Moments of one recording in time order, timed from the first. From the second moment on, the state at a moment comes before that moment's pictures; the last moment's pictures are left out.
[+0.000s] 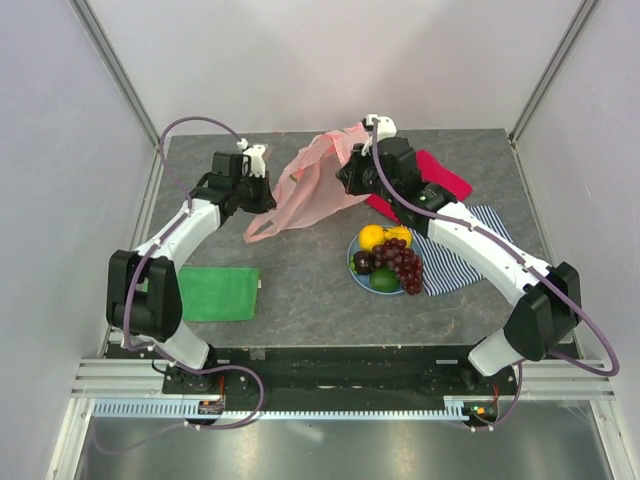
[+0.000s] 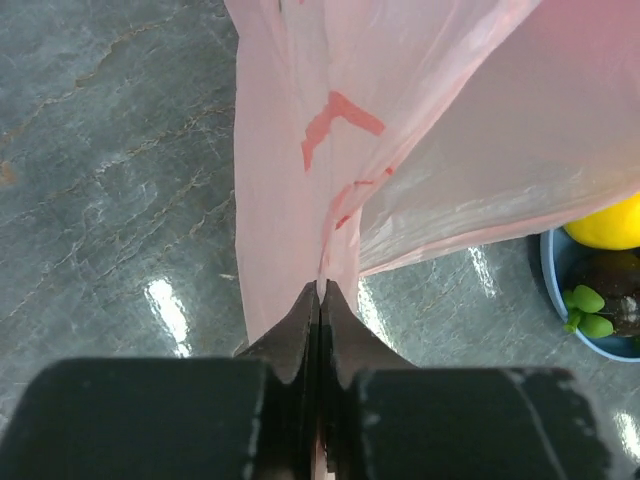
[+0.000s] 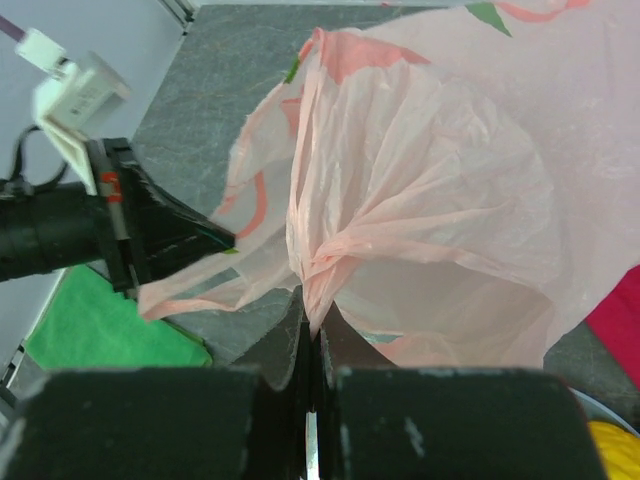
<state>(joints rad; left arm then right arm) -0.22 1.60 1.18 -0.29 0.30 -0.07 0.63 1.54 1.39 -0.17 0.06 0.42</state>
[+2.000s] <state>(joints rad) -0.22 1.37 1.18 -0.51 0.42 -0.14 0.46 1.31 1.04 -0.60 0.08 0.28</state>
